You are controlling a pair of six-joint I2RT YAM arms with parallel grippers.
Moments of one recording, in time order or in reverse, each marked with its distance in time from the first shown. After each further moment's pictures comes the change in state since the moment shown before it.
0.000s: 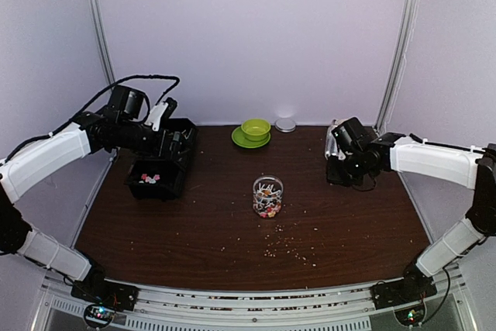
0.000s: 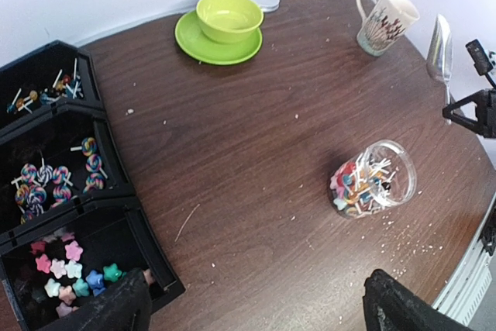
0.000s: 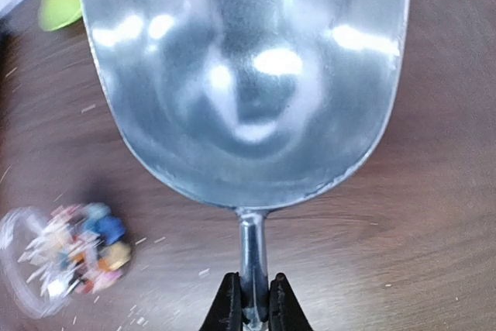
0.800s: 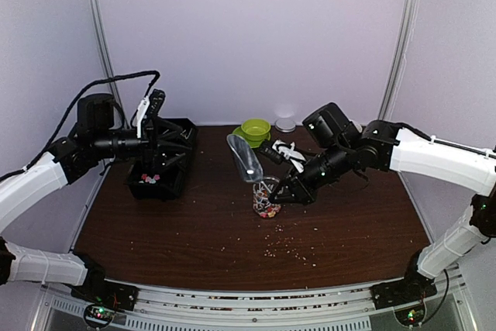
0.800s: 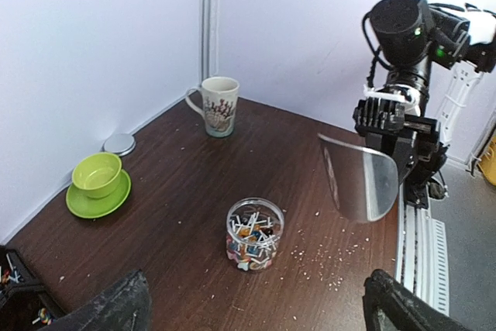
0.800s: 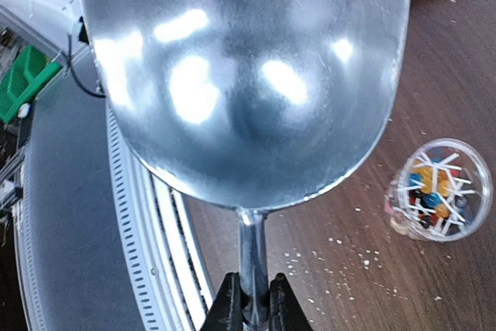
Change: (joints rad) left arm -0.023 -0.279 -0.231 0.376 0.419 0.212; right arm 0.360 -0.031 0.251 -0.095 -0.610 -0.690
